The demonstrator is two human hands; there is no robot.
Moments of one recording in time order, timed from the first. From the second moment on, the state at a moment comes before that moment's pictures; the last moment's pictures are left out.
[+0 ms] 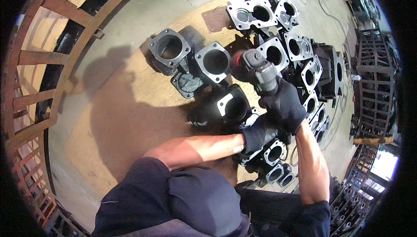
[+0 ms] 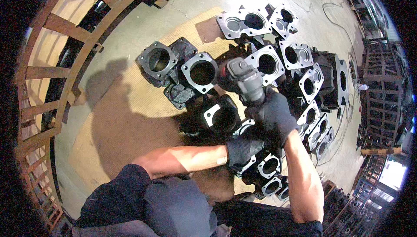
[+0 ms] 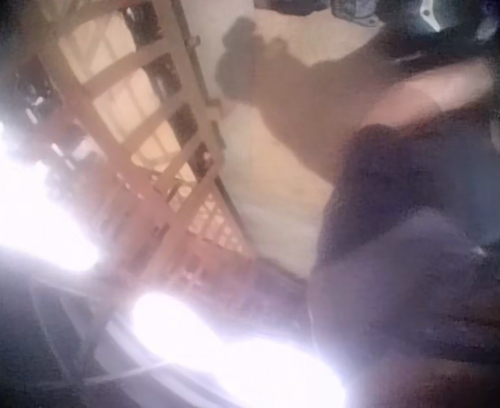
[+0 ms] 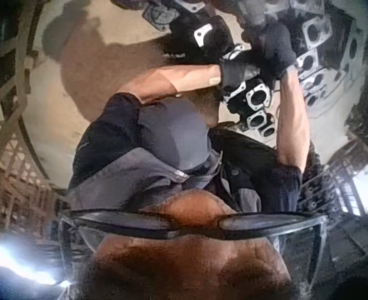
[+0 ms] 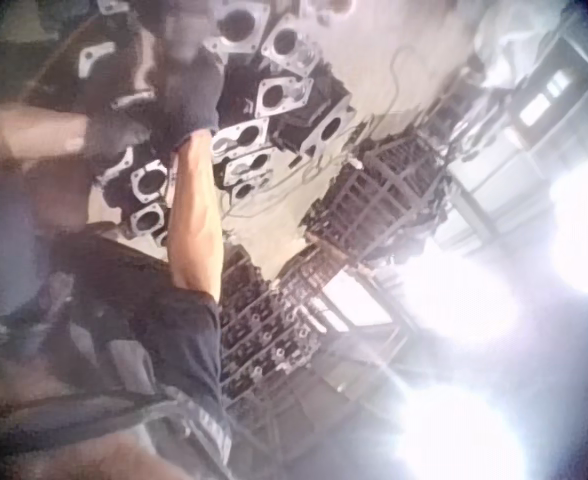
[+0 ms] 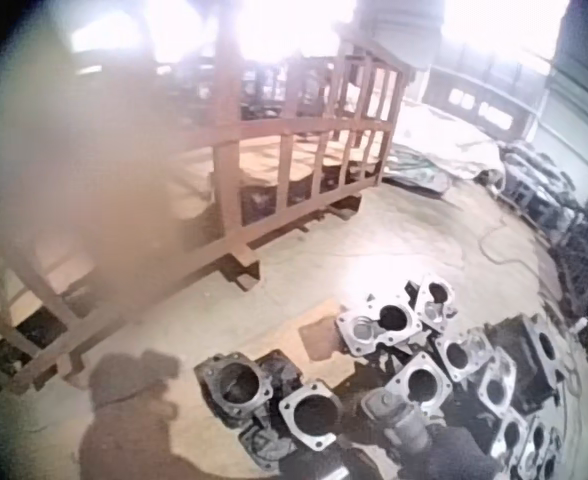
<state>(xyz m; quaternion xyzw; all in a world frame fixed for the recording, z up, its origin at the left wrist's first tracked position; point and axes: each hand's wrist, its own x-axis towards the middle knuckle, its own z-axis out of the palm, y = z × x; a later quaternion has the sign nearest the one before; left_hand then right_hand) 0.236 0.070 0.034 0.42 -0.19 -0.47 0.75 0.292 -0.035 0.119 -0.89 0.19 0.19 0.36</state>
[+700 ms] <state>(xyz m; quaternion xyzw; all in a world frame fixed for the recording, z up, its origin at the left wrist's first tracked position) 0.214 0.136 0.024 0.49 -0.20 -0.49 0.69 0.301 0.035 0.125 -0.90 0.15 0.28 0.30</state>
